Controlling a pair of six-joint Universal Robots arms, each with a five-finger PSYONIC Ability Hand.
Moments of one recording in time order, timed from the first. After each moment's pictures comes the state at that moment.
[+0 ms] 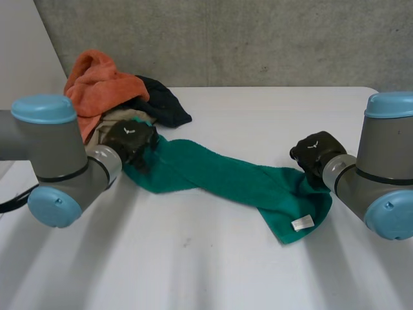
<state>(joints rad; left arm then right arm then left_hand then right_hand) 4.36 -2.17 -1.30 3.17 -1.43 3.46 1.92 -1.02 1.33 0.13 1.52 2.47 0.69 0.70 0.70 0.70 0.52 1.11 1.18 1.19 1.20 0.98</state>
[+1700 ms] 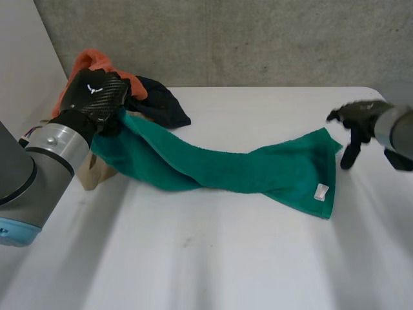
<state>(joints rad) 4.39 -1.75 -1.63 3.46 -1.40 3.51 1.76 -1.04 1.02 0.53 1.49 2.68 1.18 1.19 1.19 1.20 0.96 0.22 0.21 0.21 0.21 0.04</state>
